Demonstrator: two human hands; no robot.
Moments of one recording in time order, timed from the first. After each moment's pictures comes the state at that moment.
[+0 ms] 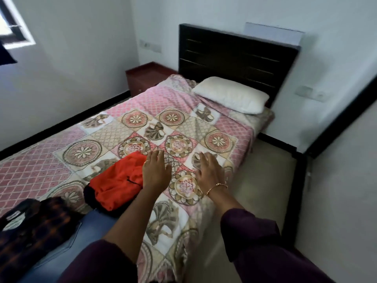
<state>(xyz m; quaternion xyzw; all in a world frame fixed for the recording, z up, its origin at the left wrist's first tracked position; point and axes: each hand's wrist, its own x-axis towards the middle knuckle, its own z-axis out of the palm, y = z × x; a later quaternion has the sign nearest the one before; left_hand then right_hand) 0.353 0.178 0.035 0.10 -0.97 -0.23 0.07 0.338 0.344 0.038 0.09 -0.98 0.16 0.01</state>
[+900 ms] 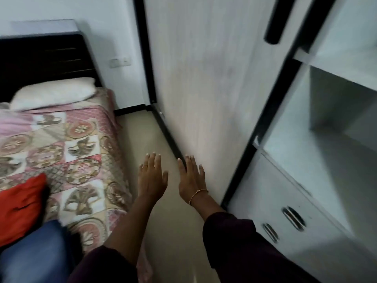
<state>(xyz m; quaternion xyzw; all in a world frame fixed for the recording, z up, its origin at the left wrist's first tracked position) 0.699 0.284 0.067 -0.42 -0.89 -0.19 0.02 0.805 0.368 0.068 -0.31 -0.94 0.11 0.08</state>
